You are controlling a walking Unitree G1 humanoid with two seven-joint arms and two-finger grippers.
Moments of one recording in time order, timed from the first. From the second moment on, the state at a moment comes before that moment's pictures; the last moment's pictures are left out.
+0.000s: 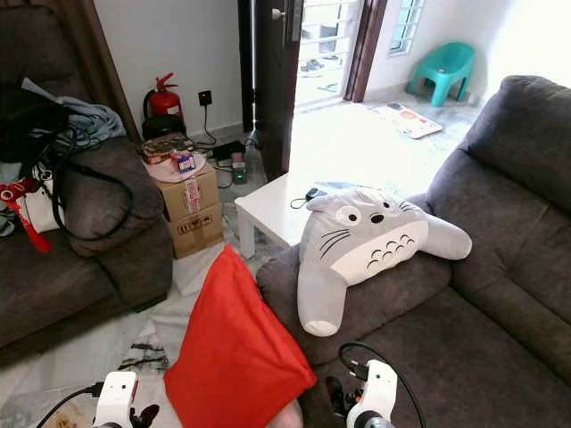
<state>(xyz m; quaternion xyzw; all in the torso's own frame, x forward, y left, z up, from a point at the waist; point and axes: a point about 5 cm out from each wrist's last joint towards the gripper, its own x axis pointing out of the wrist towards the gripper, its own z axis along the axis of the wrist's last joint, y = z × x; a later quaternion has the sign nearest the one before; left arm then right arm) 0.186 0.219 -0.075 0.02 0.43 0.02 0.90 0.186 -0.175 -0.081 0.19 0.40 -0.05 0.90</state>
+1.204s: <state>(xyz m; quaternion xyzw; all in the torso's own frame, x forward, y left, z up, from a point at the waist) 0.178 0.227 -0.077 0.01 0.43 0.04 0.90 0.175 -0.161 -0.088 0.21 0.42 -0.06 0.88</state>
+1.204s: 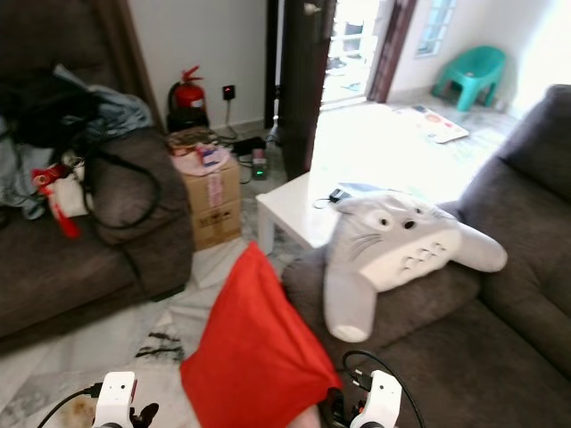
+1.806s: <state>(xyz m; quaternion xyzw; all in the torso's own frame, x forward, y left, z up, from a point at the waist) 0.186 0.223 -0.073 0.01 0.41 0.04 0.91 0.182 -0.169 -0.084 0.20 0.41 -0.07 0.89</state>
